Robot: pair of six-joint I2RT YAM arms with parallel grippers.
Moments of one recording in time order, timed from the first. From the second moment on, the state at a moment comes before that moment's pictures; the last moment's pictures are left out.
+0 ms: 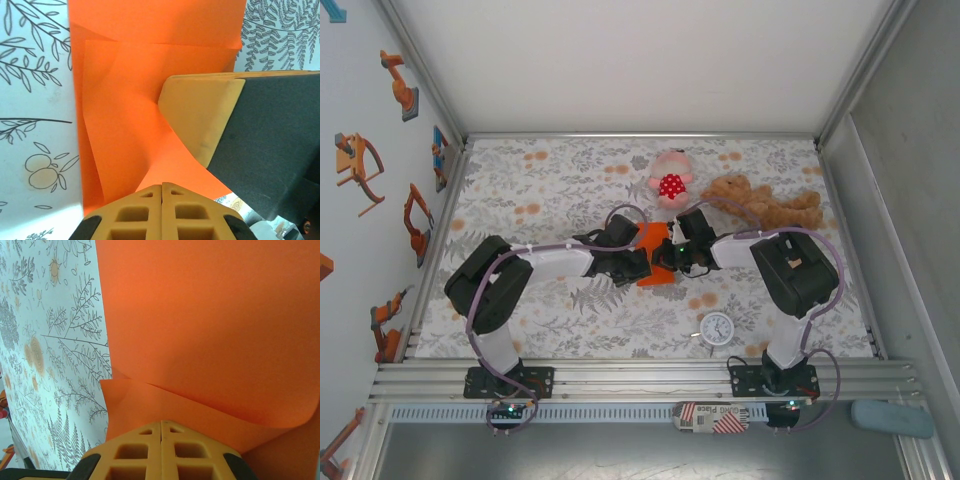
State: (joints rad) left arm -0.83 1.79 0.97 -0.20 0.29 -1.00; right arm 0.55 1.85 0.86 0.06 -0.53 0.76
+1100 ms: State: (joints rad) left arm -0.83 1.83 0.99 -0.22 0.26 -0.99; right arm 0.55 1.85 0.86 0.06 -0.53 0.76
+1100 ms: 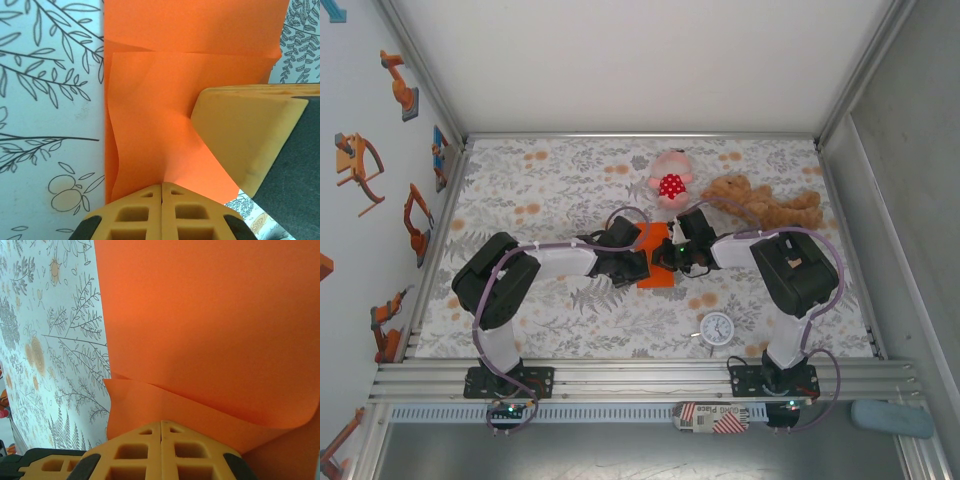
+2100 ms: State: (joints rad) left arm -0.81 1.71 0.85 -0.27 0.30 -0.85; right arm 0.55 1.85 0.86 0.05 -0.53 0.75
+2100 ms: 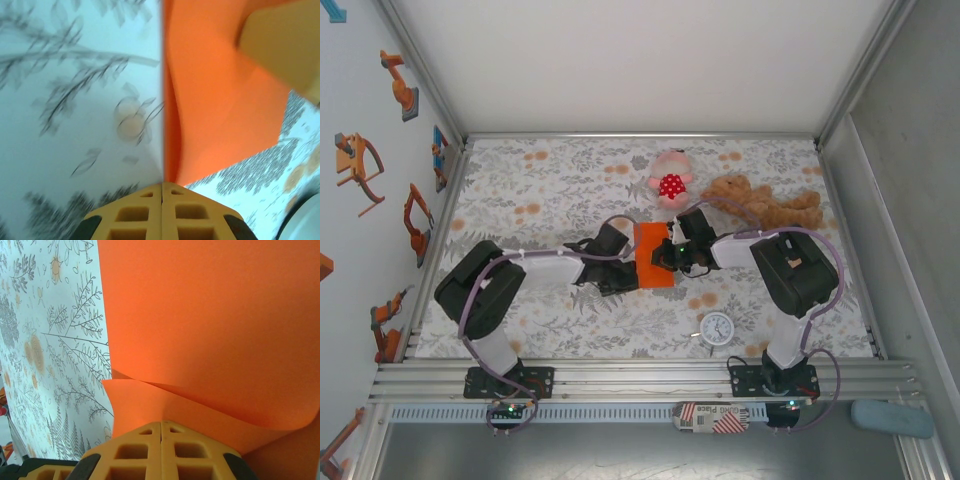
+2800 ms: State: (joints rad) left arm -0.82 1.79 0.96 -0.19 0.27 -0.89; right arm 0.54 1.85 0.86 0.05 -0.54 0.75
